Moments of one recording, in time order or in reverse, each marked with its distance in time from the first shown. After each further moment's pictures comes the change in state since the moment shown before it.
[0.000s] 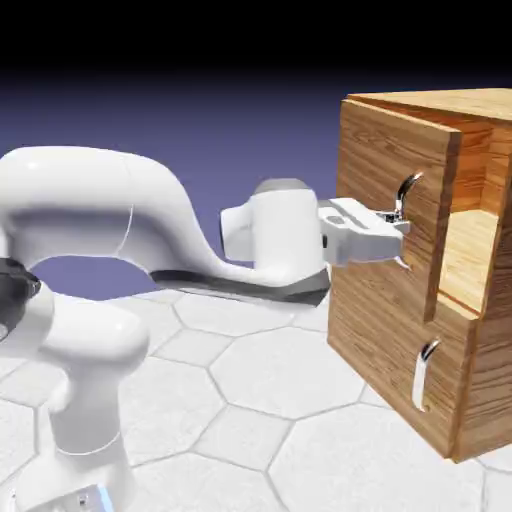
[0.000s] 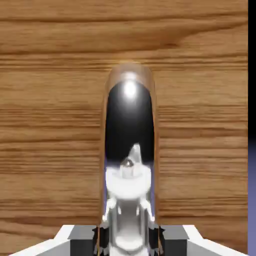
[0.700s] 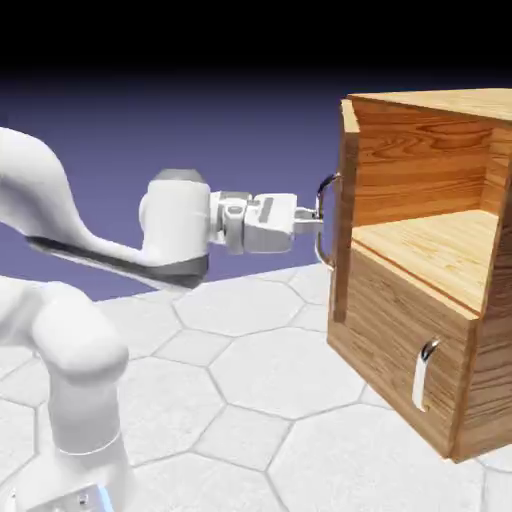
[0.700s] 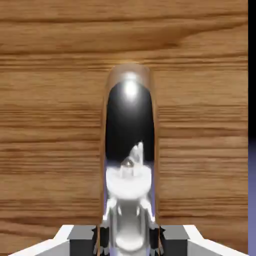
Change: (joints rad) arm -0.469 -0.167 0.721 -0.343 0.675 -0.234 -0.099
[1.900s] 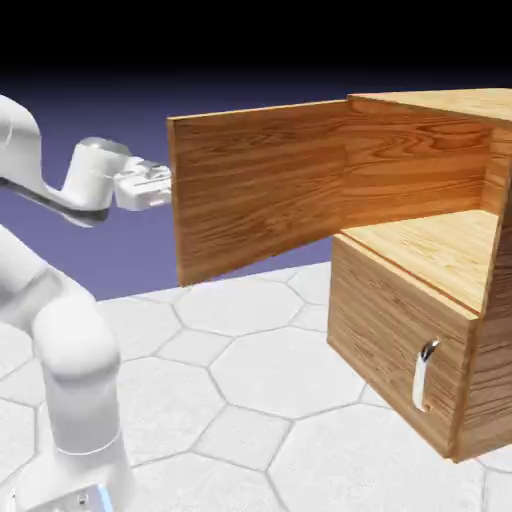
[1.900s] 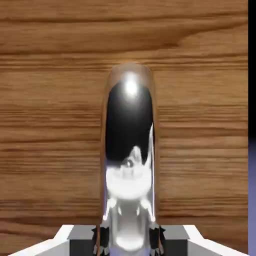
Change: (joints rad) arm -0.233 0.496 1.245 0.582 1.212 -1.181 0.047
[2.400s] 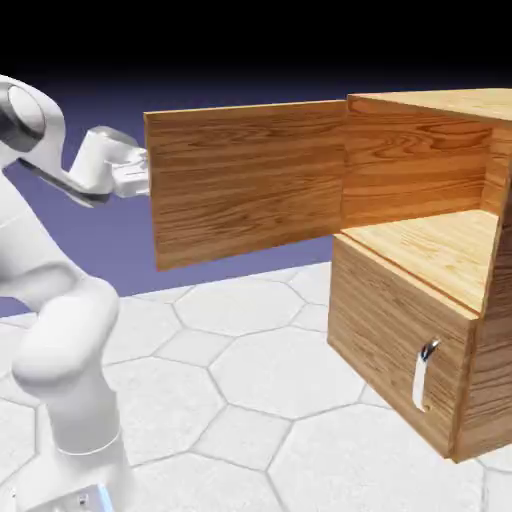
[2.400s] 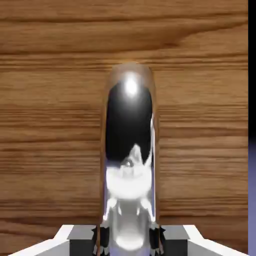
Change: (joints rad) arm -0.534 0.046 0.500 0.326 0.119 -0.211 0.019
